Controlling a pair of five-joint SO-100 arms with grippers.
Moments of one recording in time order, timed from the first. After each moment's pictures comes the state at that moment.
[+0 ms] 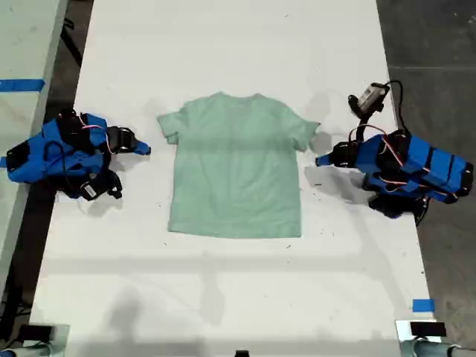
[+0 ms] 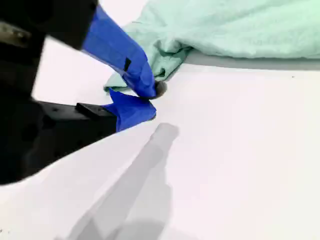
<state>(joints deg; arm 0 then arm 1) -17.4 190.9 173.4 76.5 22.9 25.2 192.7 173.0 70.7 -33.9</state>
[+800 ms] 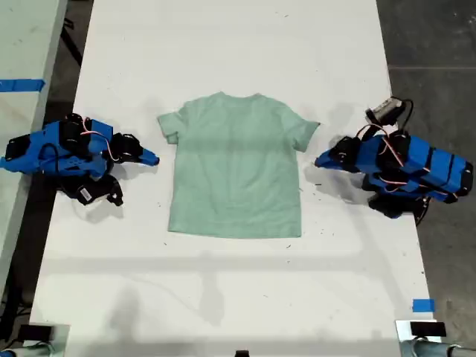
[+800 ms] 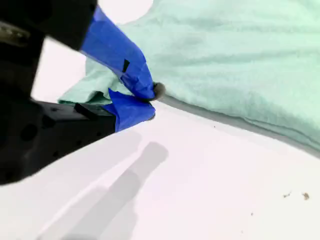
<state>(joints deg) -3.1 190.7 173.4 66.5 6.1 24.7 192.7 173.0 70.7 1.7</state>
